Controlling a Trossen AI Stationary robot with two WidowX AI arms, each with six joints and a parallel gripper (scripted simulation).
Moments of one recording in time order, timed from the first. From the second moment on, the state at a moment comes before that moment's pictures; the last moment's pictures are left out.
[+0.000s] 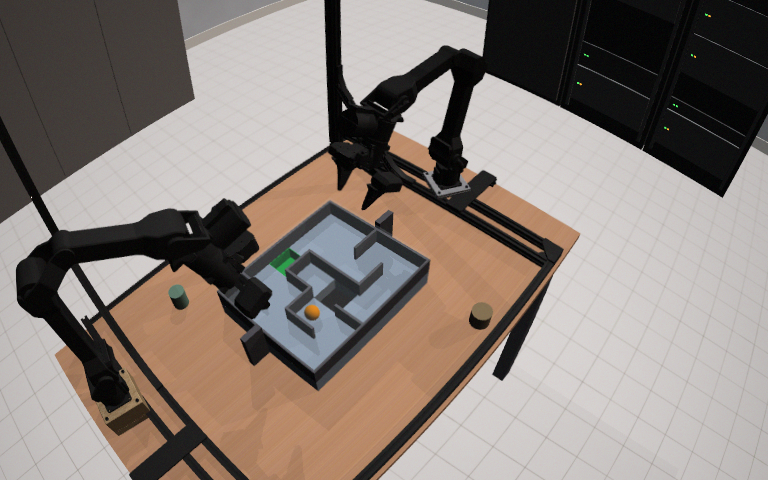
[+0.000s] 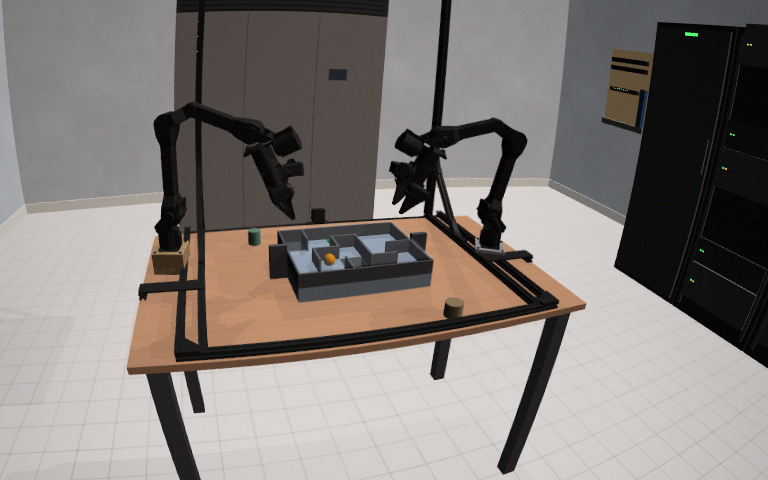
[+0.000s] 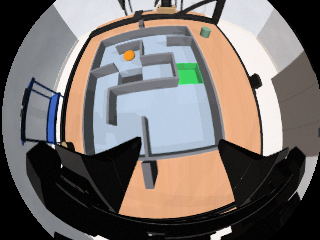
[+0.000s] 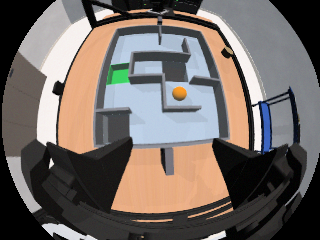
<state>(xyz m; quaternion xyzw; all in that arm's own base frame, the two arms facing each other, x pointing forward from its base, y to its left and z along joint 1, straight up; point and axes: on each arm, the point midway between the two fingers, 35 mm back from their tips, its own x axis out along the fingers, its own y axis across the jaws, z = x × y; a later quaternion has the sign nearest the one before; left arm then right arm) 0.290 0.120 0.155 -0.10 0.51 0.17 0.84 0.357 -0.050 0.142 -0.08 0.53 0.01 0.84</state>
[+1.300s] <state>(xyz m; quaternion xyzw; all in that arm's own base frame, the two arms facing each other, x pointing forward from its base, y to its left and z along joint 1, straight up) 0.232 0.142 0.109 -0.19 0.68 0.19 0.69 0.336 -0.067 0.080 -0.07 0.70 0.06 0.71</state>
